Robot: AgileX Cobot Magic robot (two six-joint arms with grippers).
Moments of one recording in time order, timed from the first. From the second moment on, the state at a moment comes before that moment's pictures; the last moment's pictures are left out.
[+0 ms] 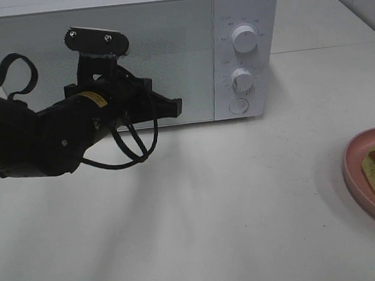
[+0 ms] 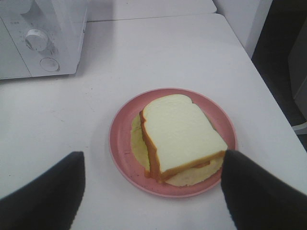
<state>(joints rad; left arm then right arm) -0.73 1.92 -0.88 -0.45 -0.65 0.30 -0.04 0.00 -0.50 -0.06 1.00 0.07</state>
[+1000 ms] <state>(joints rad) -0.50 1.49 -0.85 -0.37 0.57 0.34 -0.04 0.00 -0.50 -0.06 1.00 0.07</state>
